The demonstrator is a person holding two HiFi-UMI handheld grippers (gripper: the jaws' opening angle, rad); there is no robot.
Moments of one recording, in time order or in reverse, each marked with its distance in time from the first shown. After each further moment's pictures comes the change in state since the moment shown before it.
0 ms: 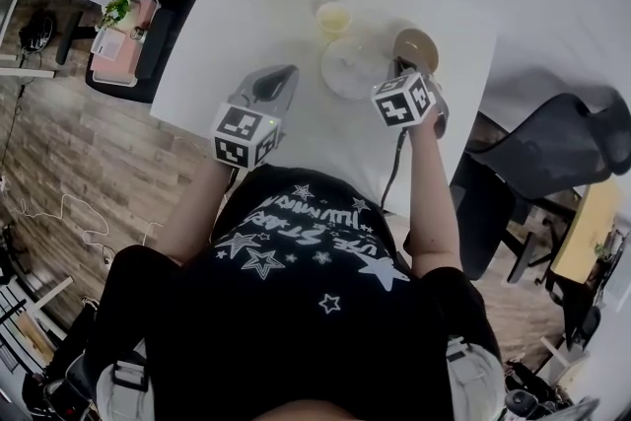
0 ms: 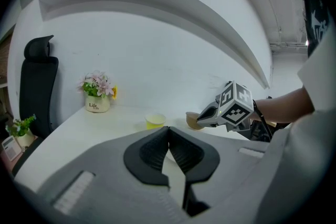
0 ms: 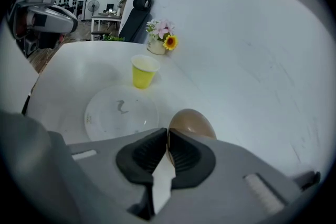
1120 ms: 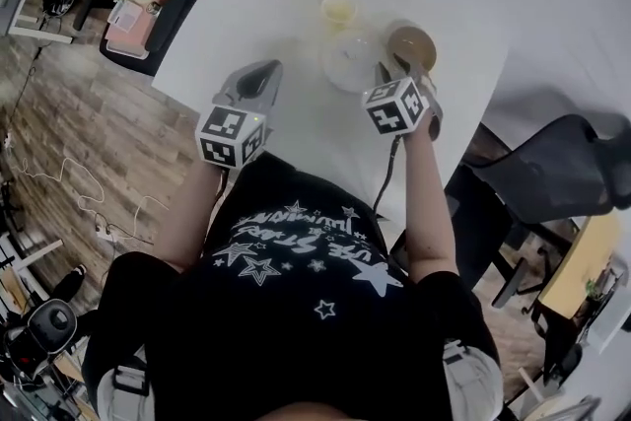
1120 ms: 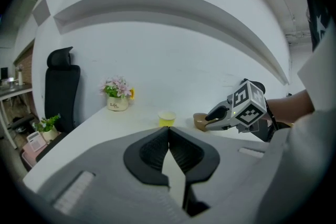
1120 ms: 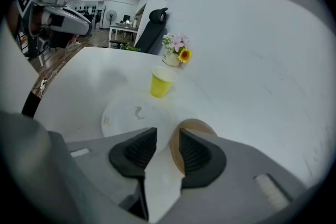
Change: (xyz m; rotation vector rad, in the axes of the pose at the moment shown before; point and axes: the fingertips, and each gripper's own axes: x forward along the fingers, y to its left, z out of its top) left arm -0.028 -0.006 -0.007 -0.011 -0.002 0.205; right arm -0.010 0.021 0.006 -0.093 -0.145 0.097
